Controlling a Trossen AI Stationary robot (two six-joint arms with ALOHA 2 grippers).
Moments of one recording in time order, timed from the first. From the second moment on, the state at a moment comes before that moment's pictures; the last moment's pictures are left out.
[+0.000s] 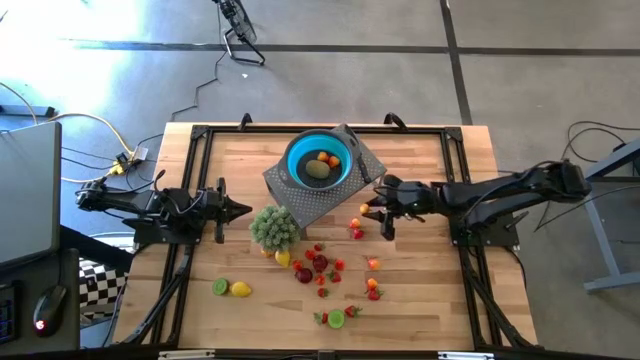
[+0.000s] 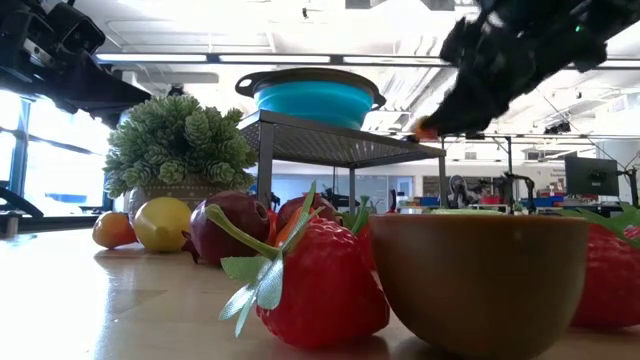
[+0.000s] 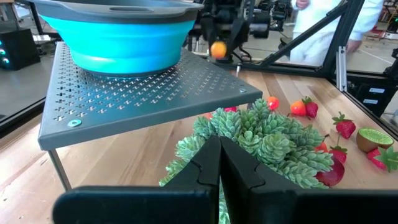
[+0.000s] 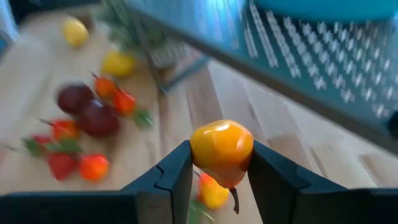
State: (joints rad) left arm -0.20 0.02 0.09 -0.18 -0.31 -0.11; right arm 0.00 1.13 0.50 0.11 0.08 0.20
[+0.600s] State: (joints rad) left arm -0.20 0.02 0.09 -0.18 -0.31 -0.11; right arm 0.06 1.06 0.52 0.47 0.14 0.12
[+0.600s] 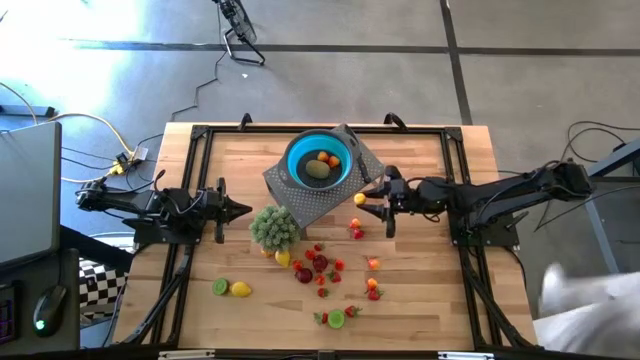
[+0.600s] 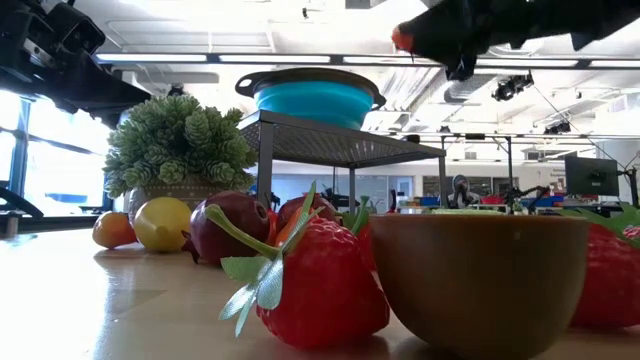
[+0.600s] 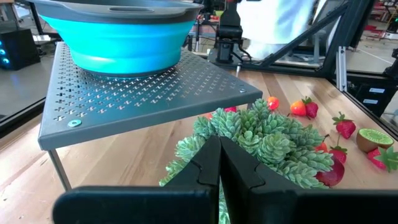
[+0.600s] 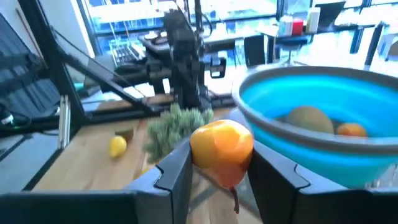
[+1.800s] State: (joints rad) left arm -0.20 0.02 0.09 -0.18 -0.31 -0.11; right arm -0.19 1.57 1.34 -0.08 0.07 -0.06
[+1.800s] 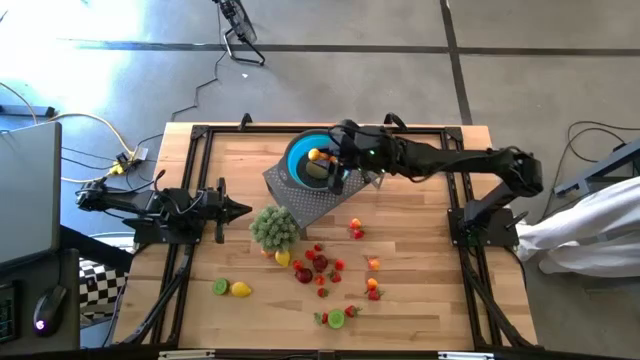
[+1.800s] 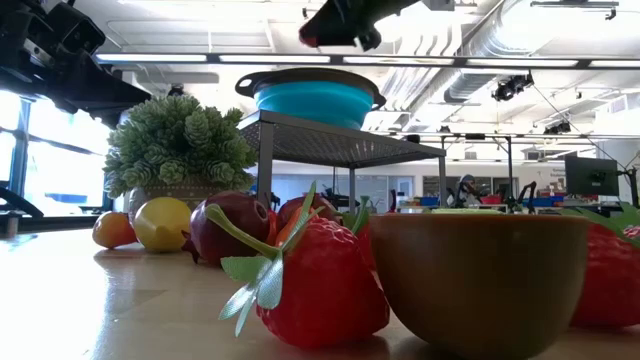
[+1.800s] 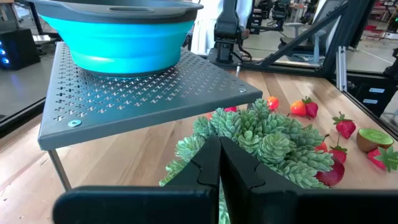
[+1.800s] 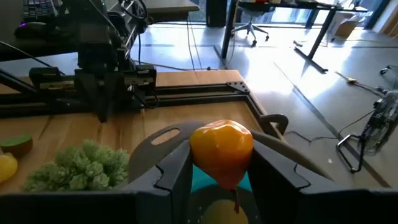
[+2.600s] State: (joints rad) left arm -0.20 0.02 0.09 -0.18 -0.31 -0.11; right arm -0.32 1.71 1.37 -0.21 -0.10 -0.06
